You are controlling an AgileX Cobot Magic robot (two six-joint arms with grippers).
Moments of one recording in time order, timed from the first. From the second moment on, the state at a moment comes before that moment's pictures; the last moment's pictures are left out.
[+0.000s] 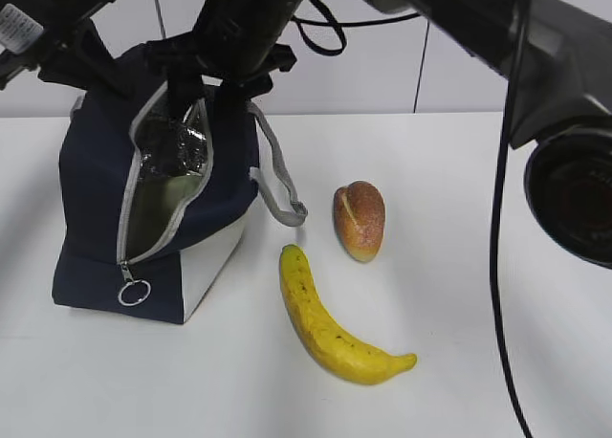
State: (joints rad) left arm -0.04 1.84 -1.68 -0.59 1.21 0.15; right arm 0.56 2.42 -2.56 0.26 1.24 -0.06
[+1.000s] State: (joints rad) left arm -0.04 1.84 -1.68 -0.59 1.21 0.15; right arm 0.33 2.01 -1.83 0.08 1.25 -0.06
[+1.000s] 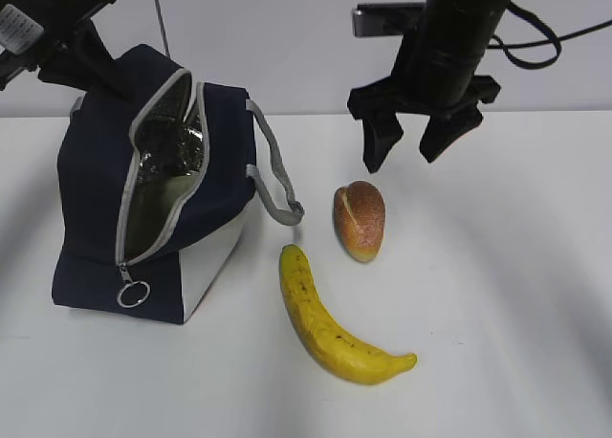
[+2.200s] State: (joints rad) left arm -0.04 1.84 -1.68 -0.59 1.21 0.15; right arm 0.26 2.20 -1.69 0.39 0.89 -0.20
